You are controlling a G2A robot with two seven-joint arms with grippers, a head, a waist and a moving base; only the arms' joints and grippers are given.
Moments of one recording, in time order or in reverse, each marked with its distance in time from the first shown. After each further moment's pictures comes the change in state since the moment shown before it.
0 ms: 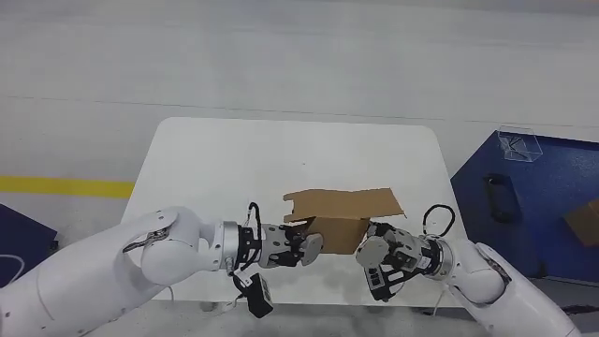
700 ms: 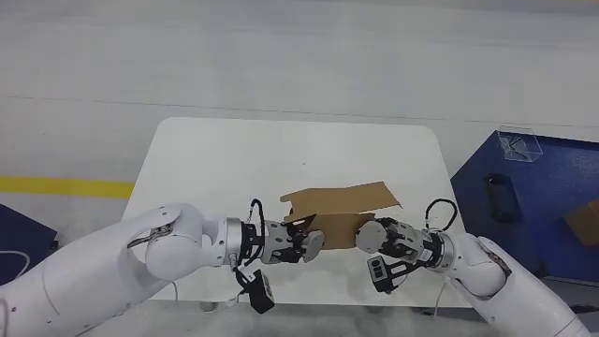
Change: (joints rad) left arm -0.010 -0.023 0.000 0.024 0.000 -0.009 0.014; right arm 0.072 0.024 -0.055 0.053 0.000 0.000 0.030
